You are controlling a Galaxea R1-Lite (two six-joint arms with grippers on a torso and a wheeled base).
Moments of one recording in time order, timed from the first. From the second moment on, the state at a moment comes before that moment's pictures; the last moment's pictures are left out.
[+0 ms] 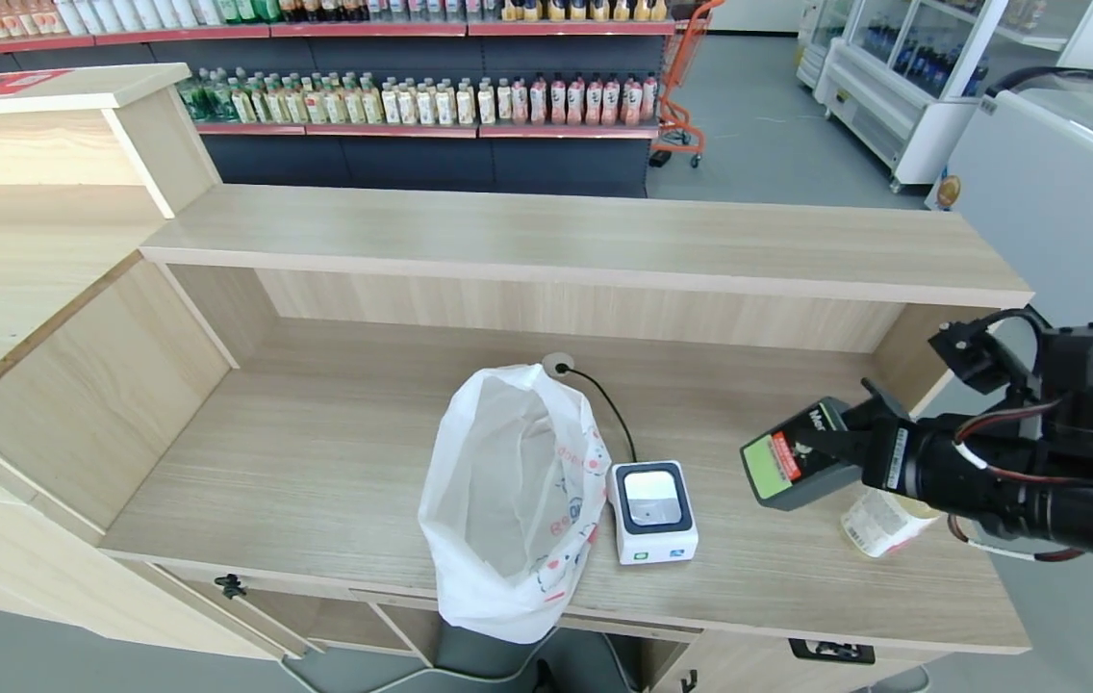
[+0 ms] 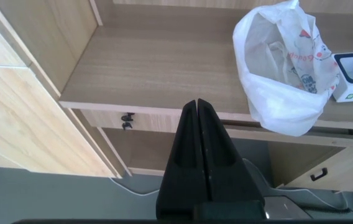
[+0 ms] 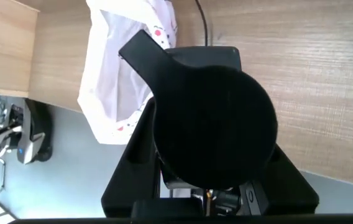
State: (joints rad) left arm 0.00 0.00 0.00 0.00 -0.03 0.01; right arm 0.28 1.53 -0.60 -0.55 0.20 0.40
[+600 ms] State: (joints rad) left arm 0.00 0.00 0.00 0.00 -0.03 0.01; right arm 0.34 1.83 -0.69 -0.66 0.20 0.38
